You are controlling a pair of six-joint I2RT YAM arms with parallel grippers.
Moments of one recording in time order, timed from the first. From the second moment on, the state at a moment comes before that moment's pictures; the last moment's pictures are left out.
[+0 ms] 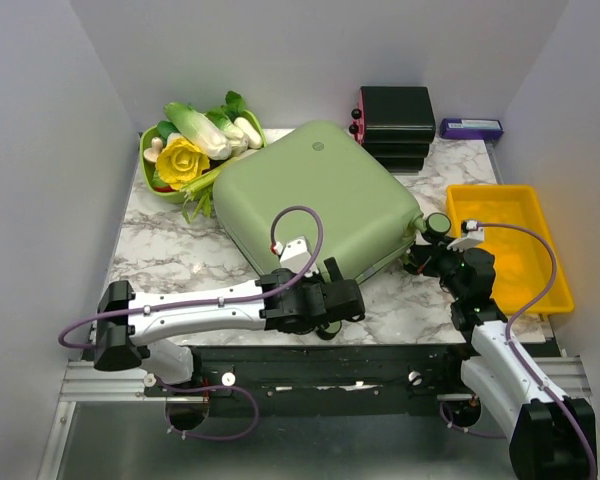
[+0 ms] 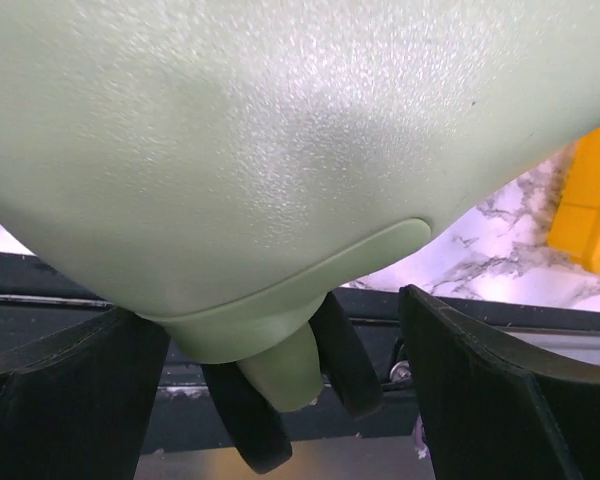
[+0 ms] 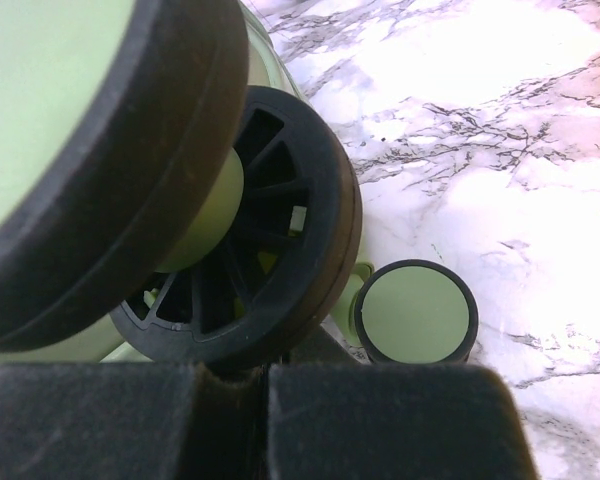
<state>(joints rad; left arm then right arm) -1.40 1.43 1.30 -1.08 -0.63 -1.66 0.09 0.76 0.21 0.29 -0.20 0.47</state>
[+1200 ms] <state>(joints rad) -1.37 0.88 0.92 -0.87 -0.56 -1.64 0.12 0.91 0.30 0.31 -0.20 0.34</state>
